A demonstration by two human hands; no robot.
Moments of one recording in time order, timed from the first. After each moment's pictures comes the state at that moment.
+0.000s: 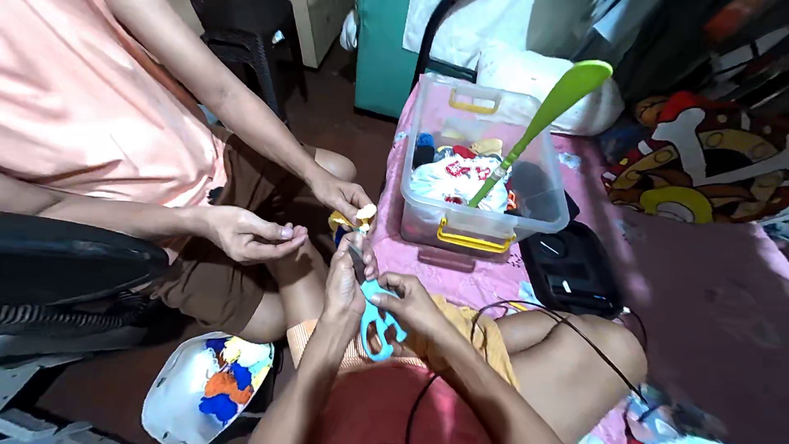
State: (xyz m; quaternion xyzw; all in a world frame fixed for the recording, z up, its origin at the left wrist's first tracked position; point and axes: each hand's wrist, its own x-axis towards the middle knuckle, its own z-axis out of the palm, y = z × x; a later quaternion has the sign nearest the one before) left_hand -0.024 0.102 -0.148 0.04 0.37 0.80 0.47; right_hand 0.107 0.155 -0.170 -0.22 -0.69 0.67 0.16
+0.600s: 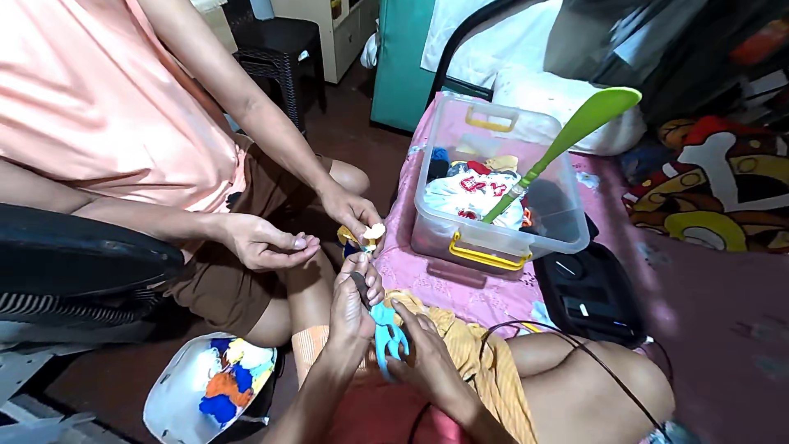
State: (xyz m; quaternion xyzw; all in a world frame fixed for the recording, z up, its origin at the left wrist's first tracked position) left_hand -0.011 0.086 -0.141 0.00 0.35 0.83 0.43; right_hand 0.150 0.113 -0.209 -0.24 -0.86 0.39 0.23
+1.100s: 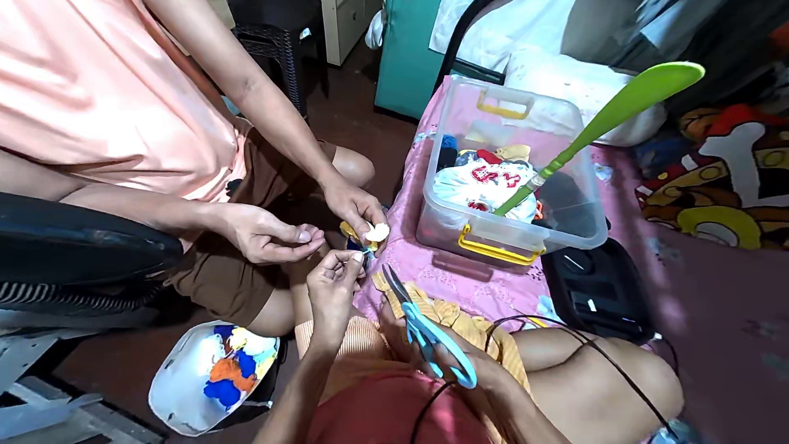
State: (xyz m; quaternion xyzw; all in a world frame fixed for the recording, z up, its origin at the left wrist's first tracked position) left_hand -0.040 0.064 -0.166 0.23 0.61 0.74 0.18; right_hand 0.178 0.153 -0.205 -0.05 -0.57 0.82 0.03
